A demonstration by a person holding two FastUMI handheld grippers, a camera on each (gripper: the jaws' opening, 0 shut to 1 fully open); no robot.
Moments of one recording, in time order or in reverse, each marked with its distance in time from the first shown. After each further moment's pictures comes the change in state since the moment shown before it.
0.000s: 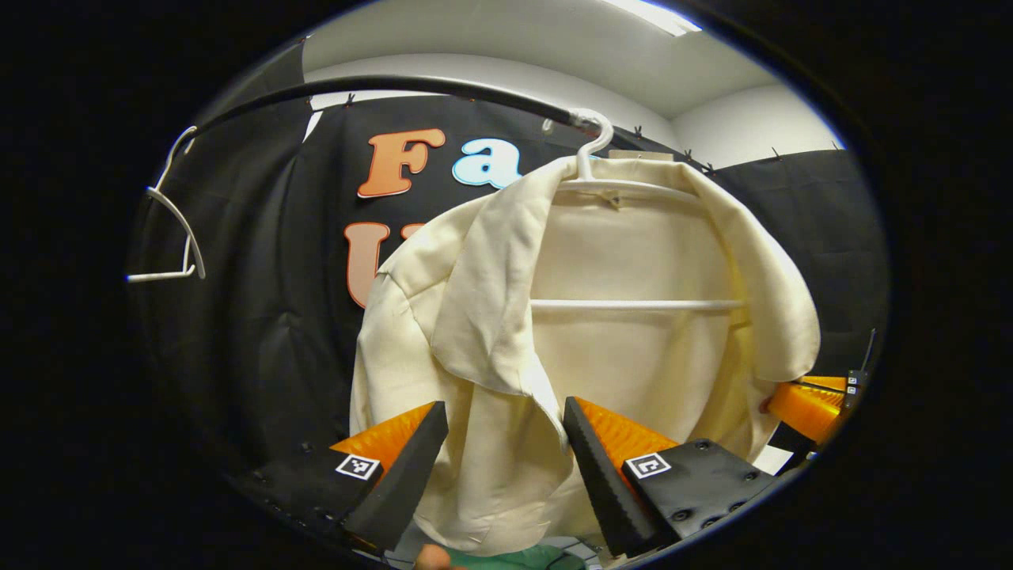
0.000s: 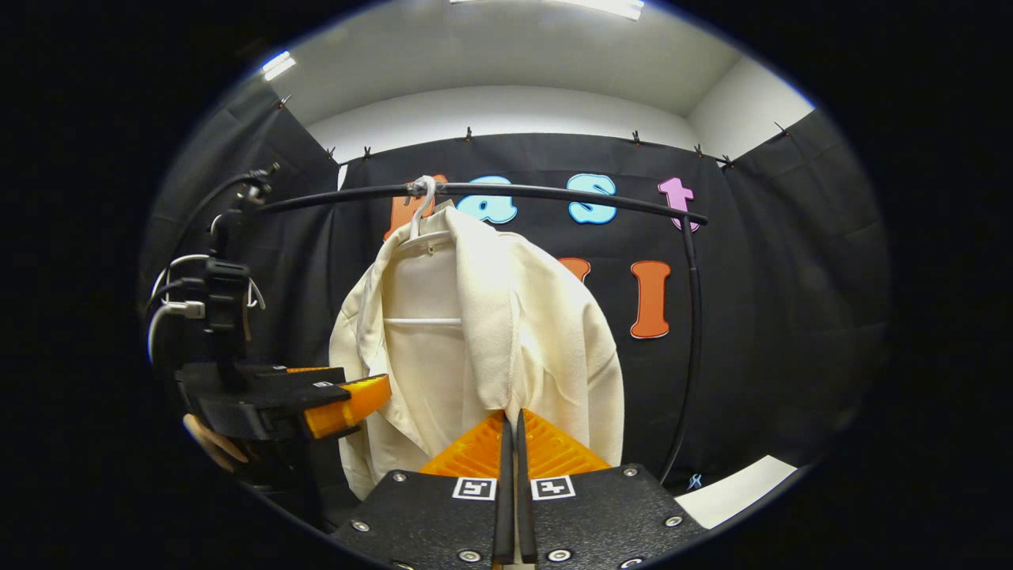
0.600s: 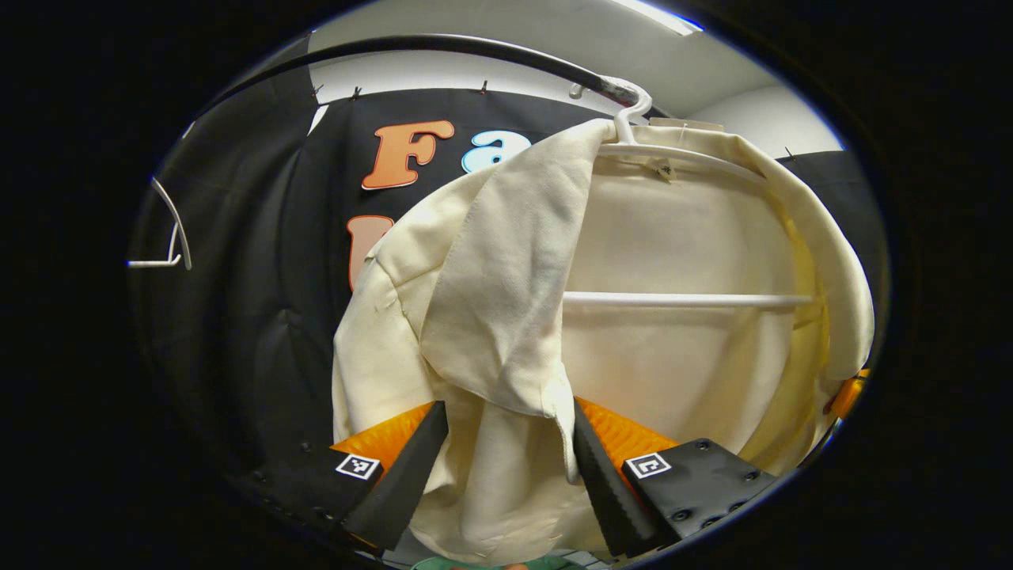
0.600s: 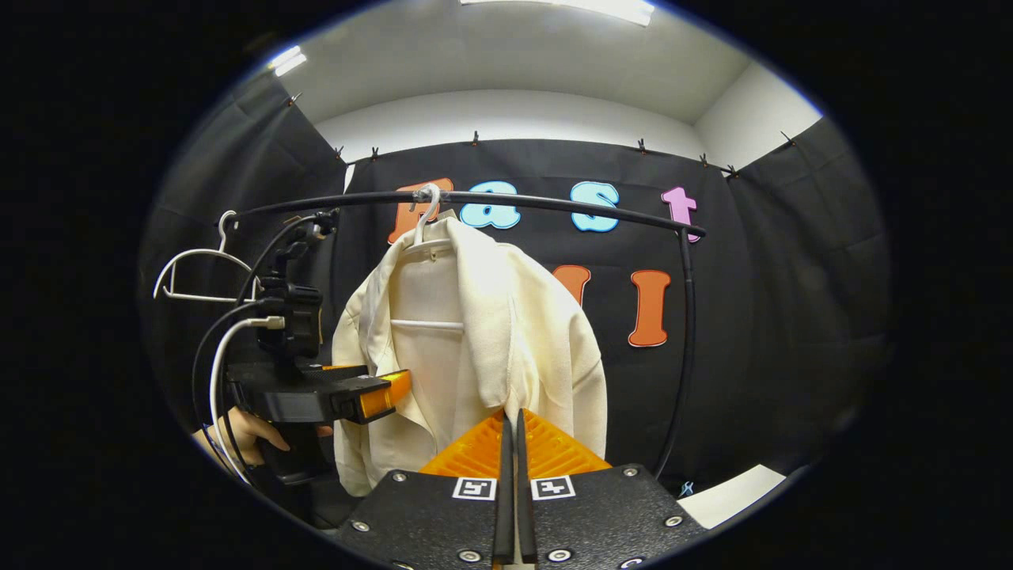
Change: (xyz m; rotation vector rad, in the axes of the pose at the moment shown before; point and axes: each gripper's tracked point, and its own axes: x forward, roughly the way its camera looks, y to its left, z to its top) left arm 0.041 0.009 -0.006 0.009 -0.014 0.018; right arm -0.013 -0.003 0.006 -0.034 -0.019 0.016
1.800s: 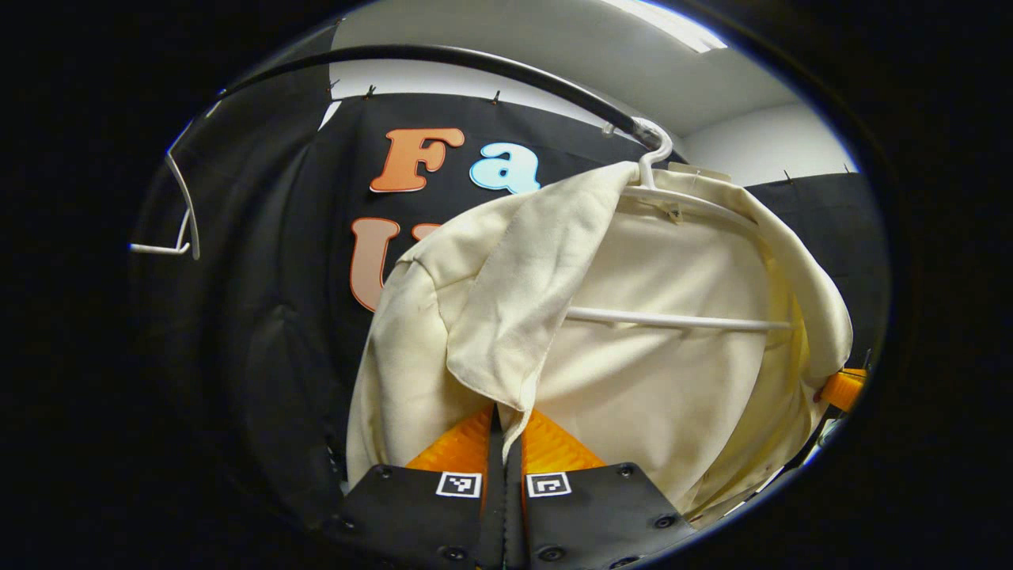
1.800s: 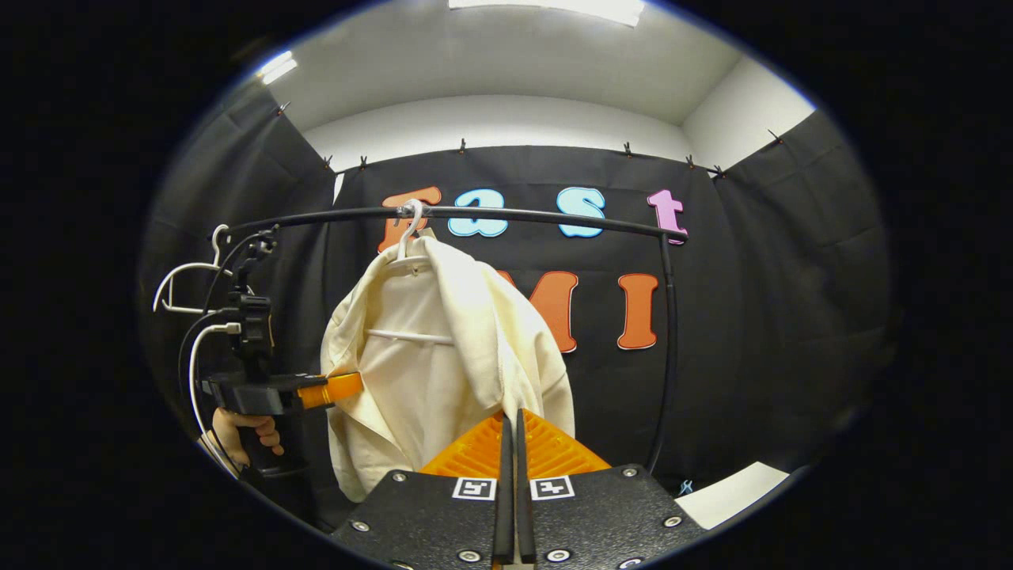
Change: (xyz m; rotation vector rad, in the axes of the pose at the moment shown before) left arm -0.031 0.028 0.016 -0.054 -0.054 -0.017; right arm -0.010 -0.025 0.015 0.043 -0.025 -0.051
